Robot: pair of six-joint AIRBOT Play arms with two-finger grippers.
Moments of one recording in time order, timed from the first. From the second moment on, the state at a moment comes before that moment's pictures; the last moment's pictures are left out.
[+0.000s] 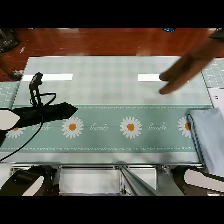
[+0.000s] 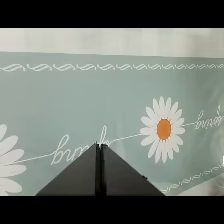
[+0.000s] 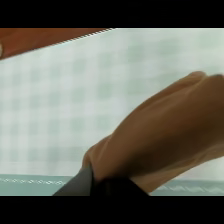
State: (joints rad) left arm -0.21 -0.73 0.62 0.95 -0.88 -1.57; right arm -0.37 -1.36 1.97 -1.01 1.60 1.66
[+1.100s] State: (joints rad) left arm -0.22 -0.75 0.63 0.95 -0.73 -1.55; right arm -1.17 -0.84 1.15 -1.65 1.76 1.71
